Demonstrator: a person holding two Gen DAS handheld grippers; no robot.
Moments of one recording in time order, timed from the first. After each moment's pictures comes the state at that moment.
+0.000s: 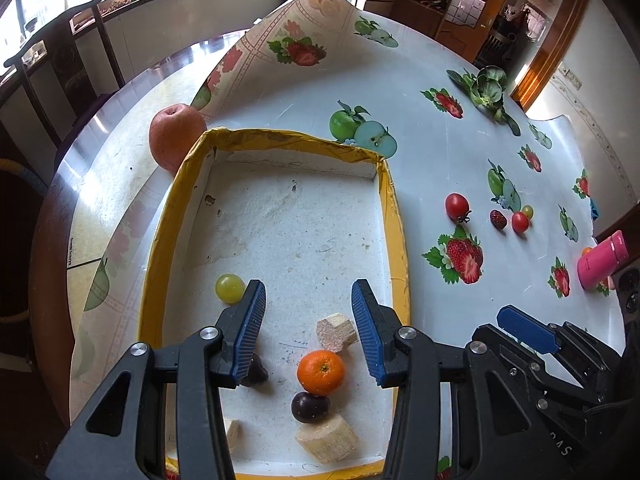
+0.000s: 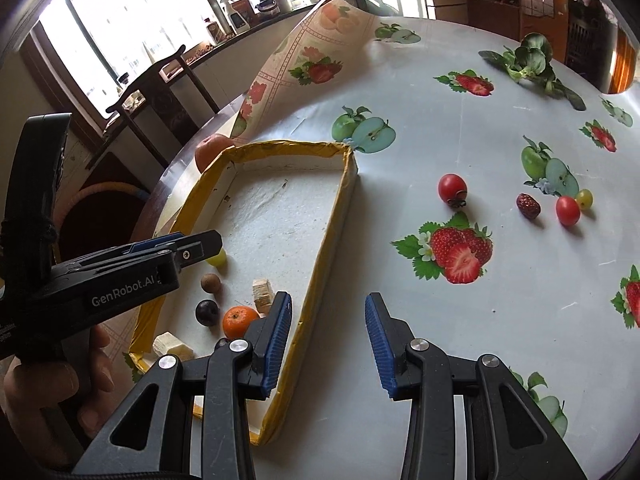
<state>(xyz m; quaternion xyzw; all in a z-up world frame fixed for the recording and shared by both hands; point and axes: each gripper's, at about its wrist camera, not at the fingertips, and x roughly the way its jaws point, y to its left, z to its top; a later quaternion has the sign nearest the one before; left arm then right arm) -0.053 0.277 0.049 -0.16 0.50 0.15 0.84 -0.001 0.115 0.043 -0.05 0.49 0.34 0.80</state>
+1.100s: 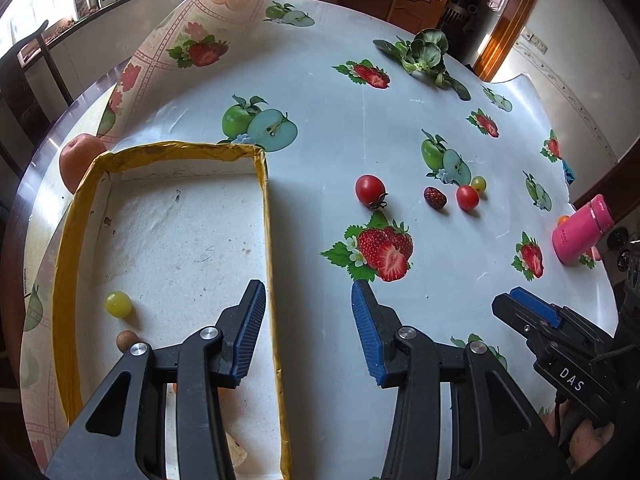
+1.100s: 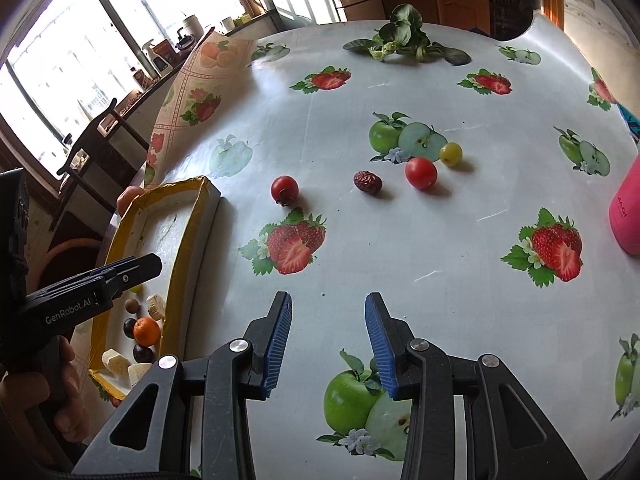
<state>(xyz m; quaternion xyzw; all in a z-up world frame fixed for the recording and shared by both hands) 0.001 0.197 0.046 -0.14 0.52 0.09 0.84 0.052 -0.010 0.030 0.02 0.51 0.25 0.83</state>
